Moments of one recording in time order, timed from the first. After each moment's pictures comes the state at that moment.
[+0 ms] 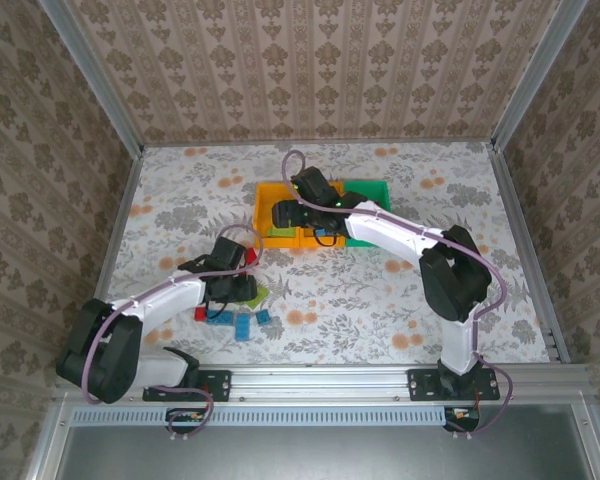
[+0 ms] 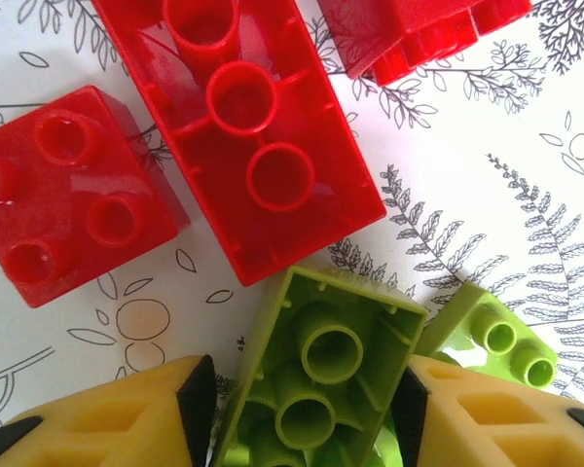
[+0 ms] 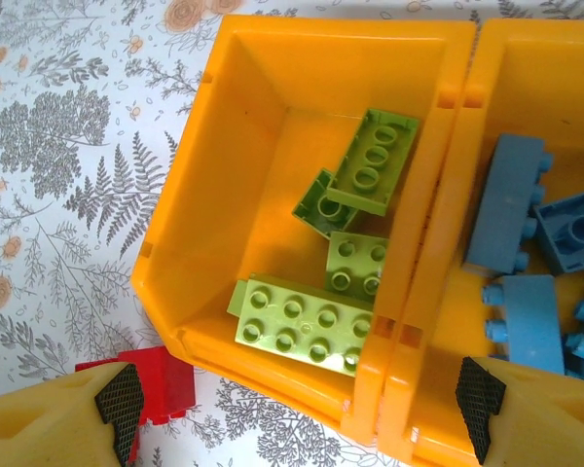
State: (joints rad) left arm -0.52 1.30 0.58 -0.48 0.00 -0.51; right arm 0.68 1.92 1.52 -0.40 0.04 0.52
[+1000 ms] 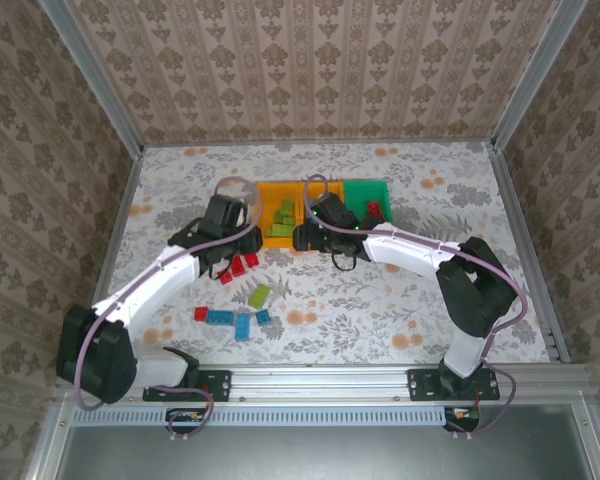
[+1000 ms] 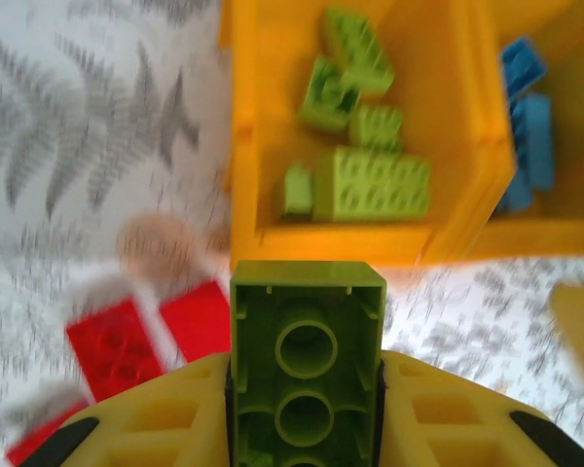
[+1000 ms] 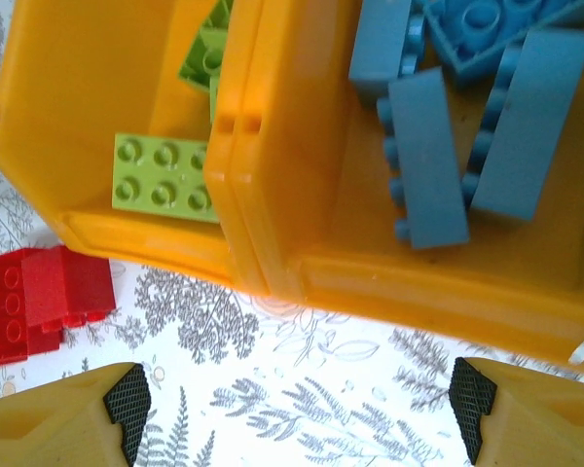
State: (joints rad) left arm -0.49 1.32 0.94 -0.48 0.01 -0.45; right arm 0.70 1.76 1.19 -0.31 0.04 0.65
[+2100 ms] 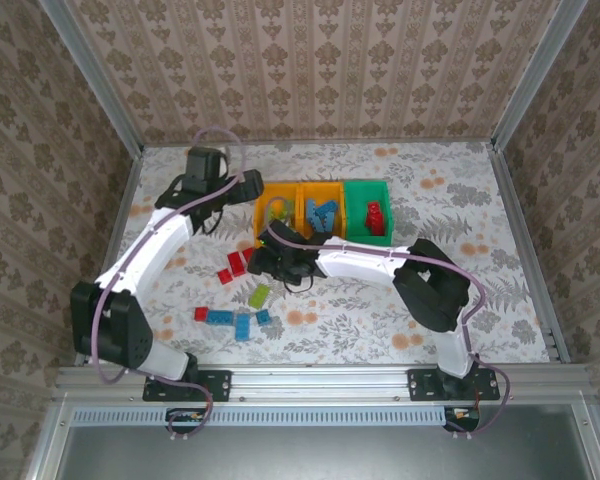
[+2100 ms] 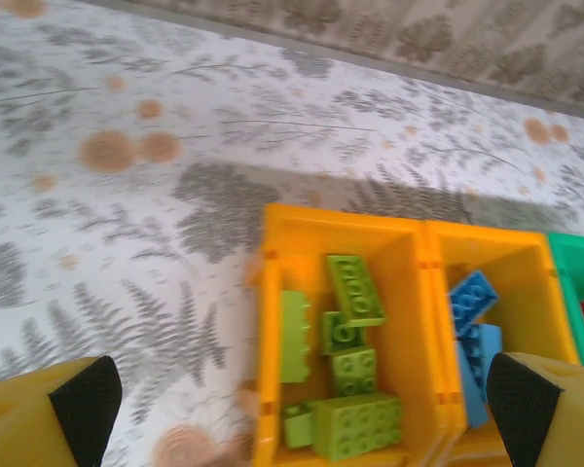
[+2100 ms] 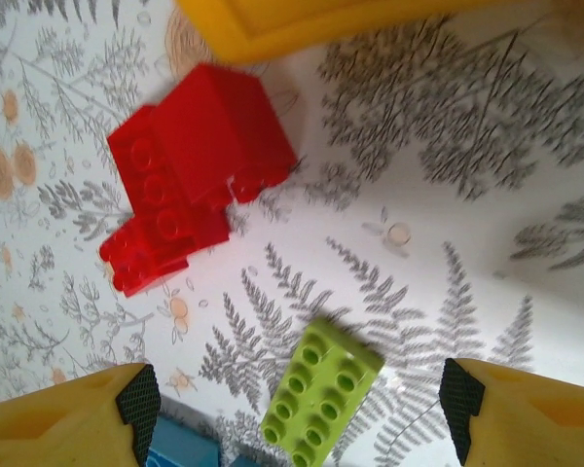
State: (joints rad) left arm -0.32 1.45 1.21 -0.45 0.03 -0.41; right arm 0.94 1.99 1.44 -0.42 -0.03 1.12
